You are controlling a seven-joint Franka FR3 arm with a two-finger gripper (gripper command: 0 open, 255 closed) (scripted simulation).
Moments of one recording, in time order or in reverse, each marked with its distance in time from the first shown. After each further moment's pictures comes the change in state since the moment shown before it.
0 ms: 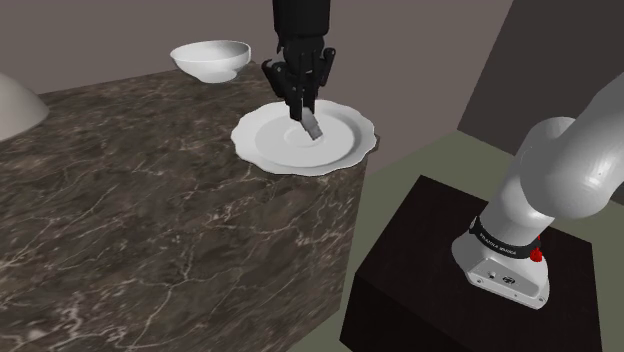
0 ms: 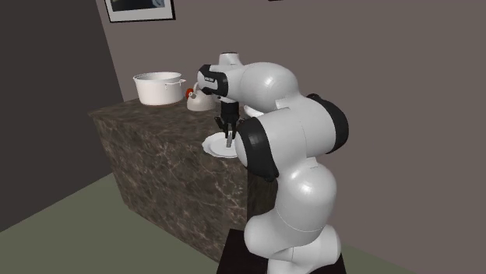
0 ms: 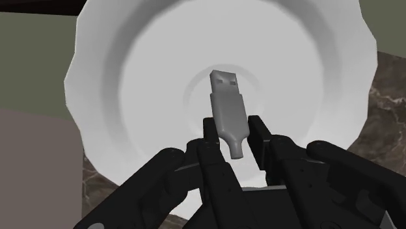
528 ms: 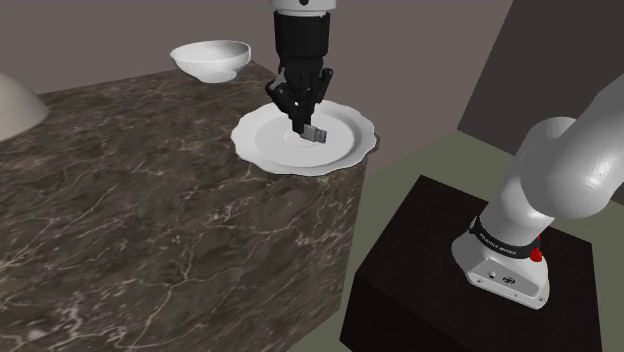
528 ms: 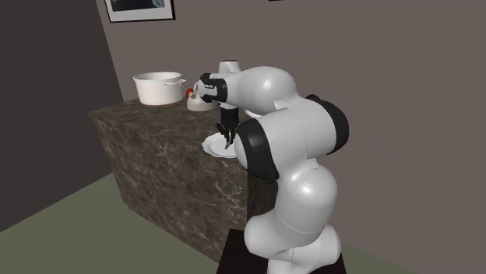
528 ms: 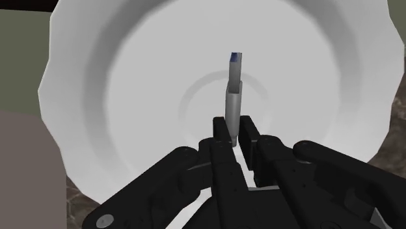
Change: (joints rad) arm 0.006 -0.011 0.005 -0.078 0.009 0.080 -0.006
